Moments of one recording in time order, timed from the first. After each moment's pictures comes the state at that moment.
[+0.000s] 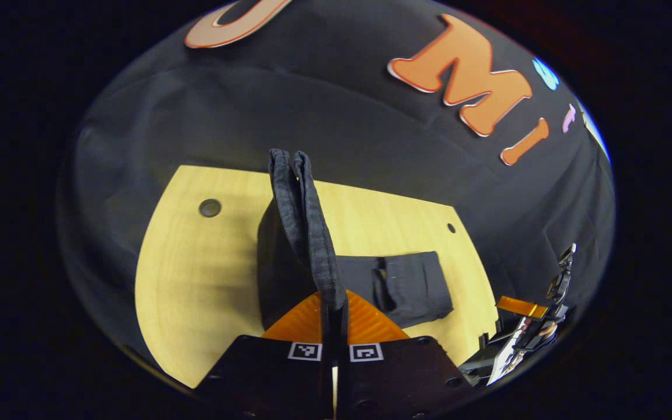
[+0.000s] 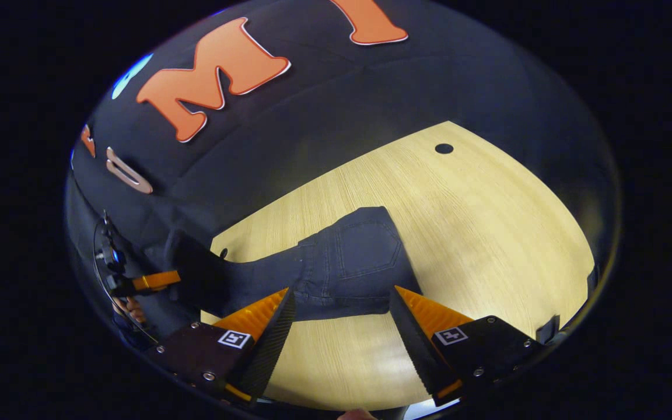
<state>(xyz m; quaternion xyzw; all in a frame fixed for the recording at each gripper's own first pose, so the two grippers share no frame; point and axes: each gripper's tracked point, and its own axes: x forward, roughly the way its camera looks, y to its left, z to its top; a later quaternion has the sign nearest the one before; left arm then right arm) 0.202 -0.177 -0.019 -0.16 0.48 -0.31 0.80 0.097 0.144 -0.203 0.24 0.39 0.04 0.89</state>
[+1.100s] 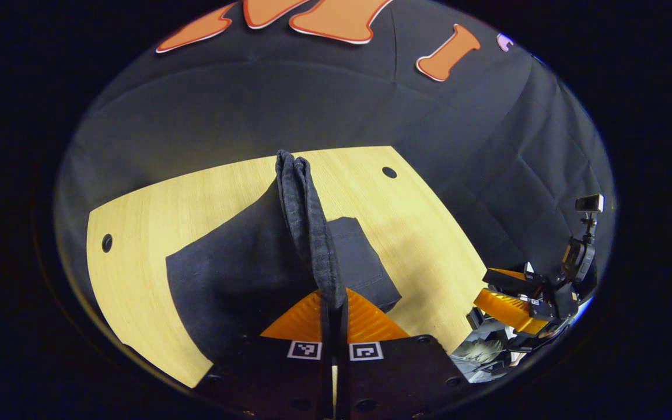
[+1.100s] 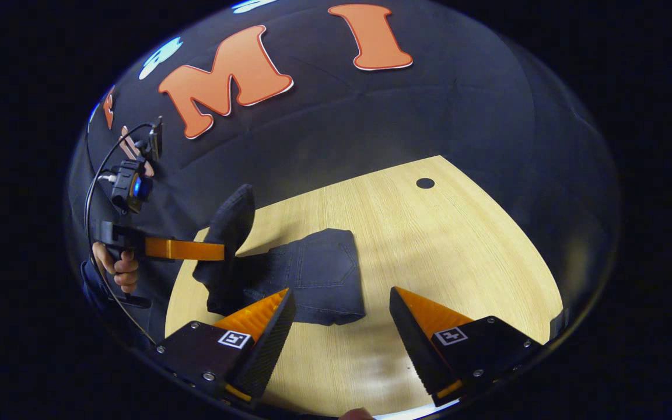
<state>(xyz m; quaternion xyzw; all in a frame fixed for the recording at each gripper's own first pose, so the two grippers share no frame) 0.114 -0.439 -0.007 -0.03 0.51 -0.43 0.75 0.095 0.100 -0.197 0.18 0.36 0.03 0.92</state>
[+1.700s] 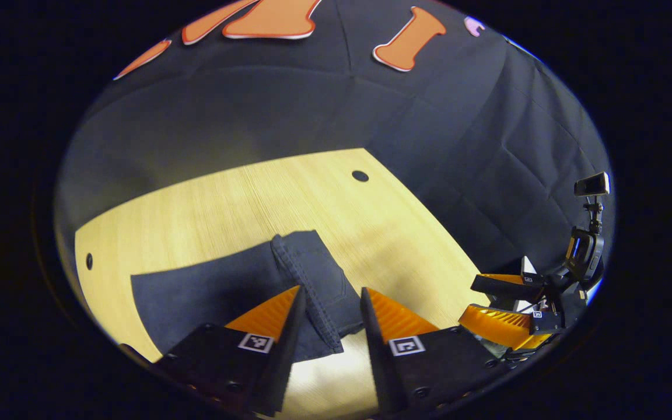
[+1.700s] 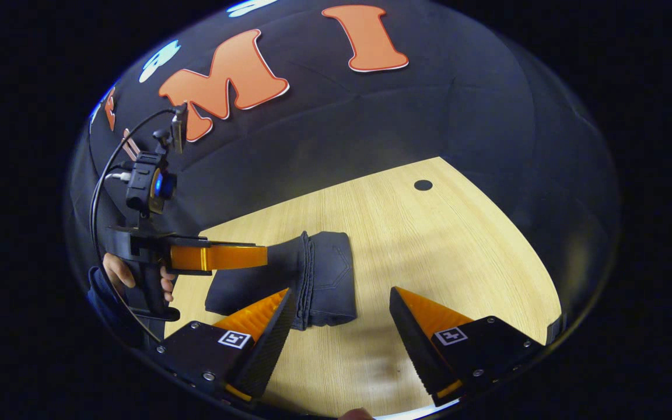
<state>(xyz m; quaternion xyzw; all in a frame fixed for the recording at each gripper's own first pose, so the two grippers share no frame) 0.093 -0.508 0.017 -0.04 0.44 -0.46 0.77 0.098 0.100 -0.193 0.18 0.34 0.04 0.92</state>
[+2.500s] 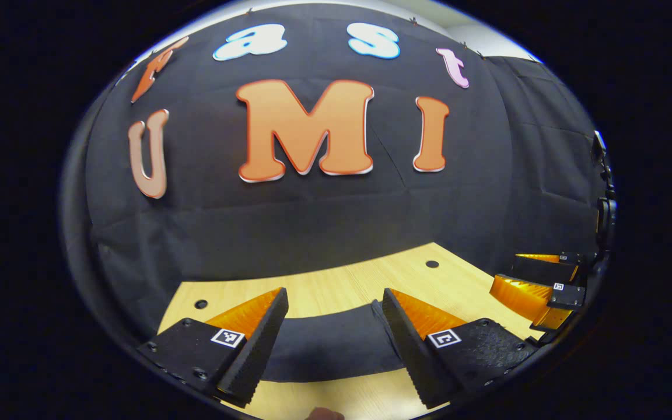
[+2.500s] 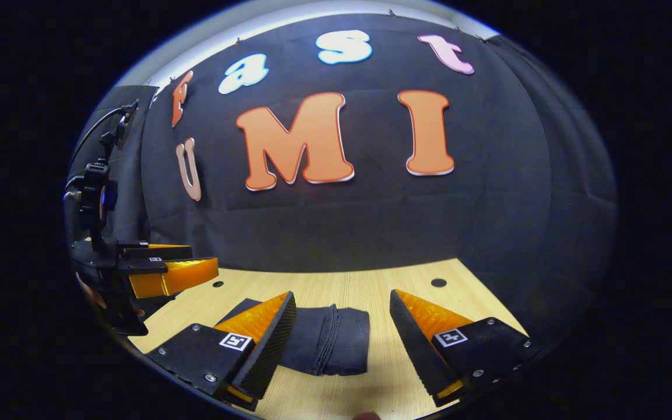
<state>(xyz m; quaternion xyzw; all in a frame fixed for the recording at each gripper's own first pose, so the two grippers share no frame) 0.077 -0.317 0.139 -0.03 0.17 -0.25 0.95 0.096 0.144 -0.064 0.08 0.08 0.05 0.99</state>
